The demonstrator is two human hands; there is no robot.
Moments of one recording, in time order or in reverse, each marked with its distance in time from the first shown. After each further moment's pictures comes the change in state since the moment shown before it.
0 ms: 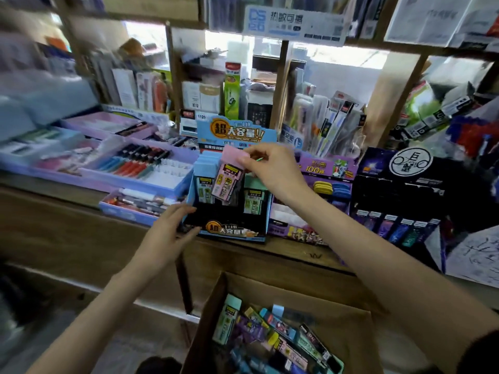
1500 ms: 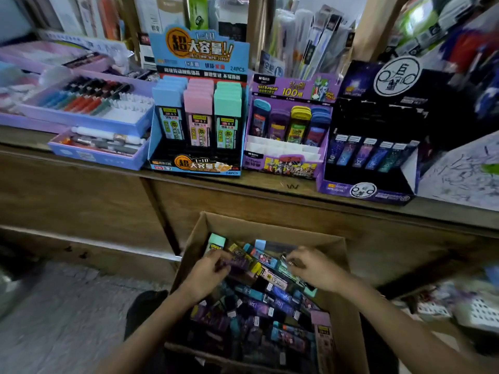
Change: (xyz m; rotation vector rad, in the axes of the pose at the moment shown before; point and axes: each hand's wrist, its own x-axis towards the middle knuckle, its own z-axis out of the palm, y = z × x) left_hand -0.124 -0.002 0.169 -0.221 -0.531 -0.299; right_hand -0.249 0.176 -0.010 -0.471 -0.729 0.500
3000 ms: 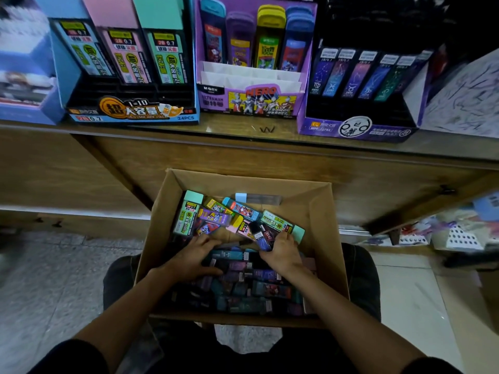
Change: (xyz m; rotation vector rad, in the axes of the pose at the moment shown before) left_hand 0.019 -0.074 0.055 0.394 -0.511 0.075; right_hand 0.030 0.026 0.138 0.367 0.177 0.514
